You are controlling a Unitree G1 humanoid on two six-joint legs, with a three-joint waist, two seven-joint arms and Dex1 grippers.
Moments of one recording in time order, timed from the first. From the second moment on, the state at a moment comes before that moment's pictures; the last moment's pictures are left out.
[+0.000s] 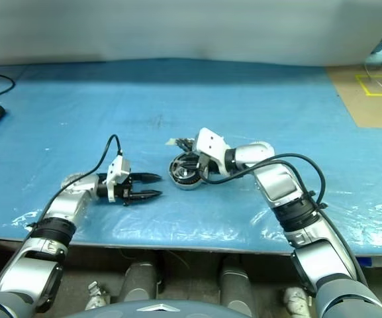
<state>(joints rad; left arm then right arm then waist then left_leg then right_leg) -0.47 0.45 -0.07 0.58 -0.26 -0.15 -1.39 -0.63 -0.47 0.34 -0.01 0.14 0.41 1.02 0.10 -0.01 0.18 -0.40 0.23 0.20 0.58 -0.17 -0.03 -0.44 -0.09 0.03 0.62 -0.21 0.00</state>
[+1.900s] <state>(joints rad) -0.42 0.45 -0.08 0.52 -0.25 -0.13 -1.36 -0.66 -0.47 0.34 0.03 0.10 0.47 1.04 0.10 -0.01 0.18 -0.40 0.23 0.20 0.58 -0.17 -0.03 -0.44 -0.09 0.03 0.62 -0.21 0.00</state>
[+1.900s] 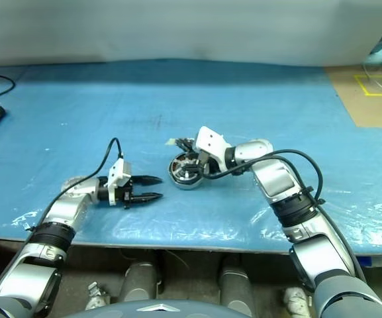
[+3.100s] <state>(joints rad) -0.42 0.44 -0.08 0.55 -0.24 -0.18 -1.33 -0.66 -0.44 0.32 0.02 0.18 0.53 1.03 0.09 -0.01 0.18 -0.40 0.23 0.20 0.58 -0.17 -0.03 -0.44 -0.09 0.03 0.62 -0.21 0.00</state>
